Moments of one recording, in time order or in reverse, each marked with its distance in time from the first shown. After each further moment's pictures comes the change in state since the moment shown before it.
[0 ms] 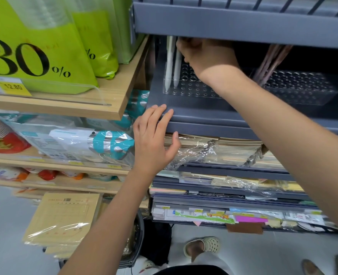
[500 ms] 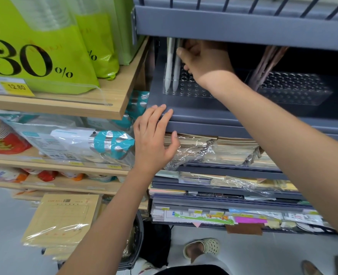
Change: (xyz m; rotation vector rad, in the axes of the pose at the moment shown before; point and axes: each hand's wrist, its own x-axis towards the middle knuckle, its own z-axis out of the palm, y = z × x) left_hand -0.001 -0.002 -0.001 0.004 -0.004 0.010; right_hand -0.002 0.003 0.006 0.164 0.031 -0.022
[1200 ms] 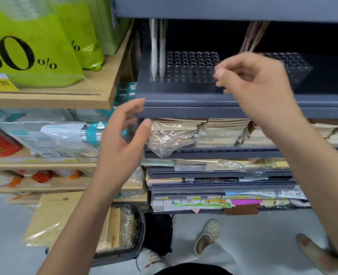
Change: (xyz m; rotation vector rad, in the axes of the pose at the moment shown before) left_hand 0.008 0.037 -0.116 -0.688 -0.248 -0.513; right_hand -0.136 0.027 -0.075 0.265 0.139 0.022
